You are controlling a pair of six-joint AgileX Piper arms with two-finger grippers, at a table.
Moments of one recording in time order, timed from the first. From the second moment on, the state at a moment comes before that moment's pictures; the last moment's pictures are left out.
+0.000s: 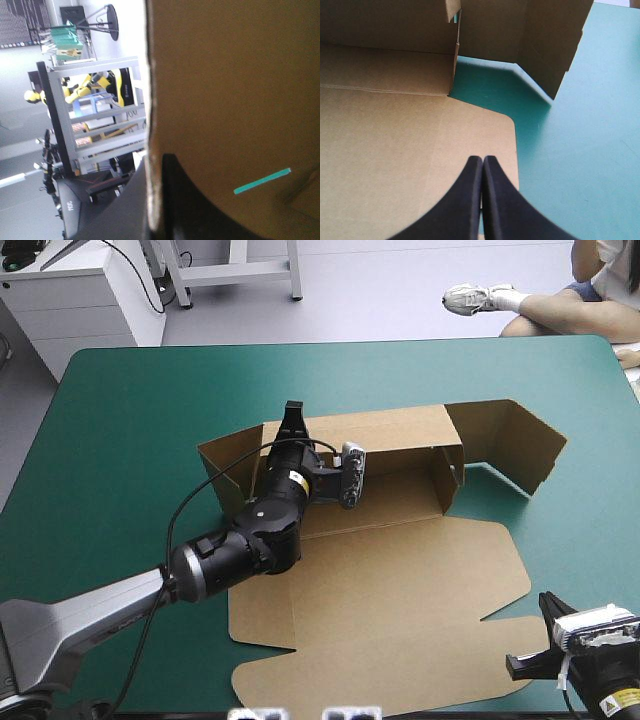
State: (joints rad) left arm -0.99 1.55 -1.18 1.23 0.78 0.09; right arm -0.02 0.08 -0.39 0.22 0.77 -0.29
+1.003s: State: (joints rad) left arm -0.99 1.50 -1.07 1.41 0.72 -0.11; right arm -0.02 0.45 -0.62 0.19 0.56 -0.07
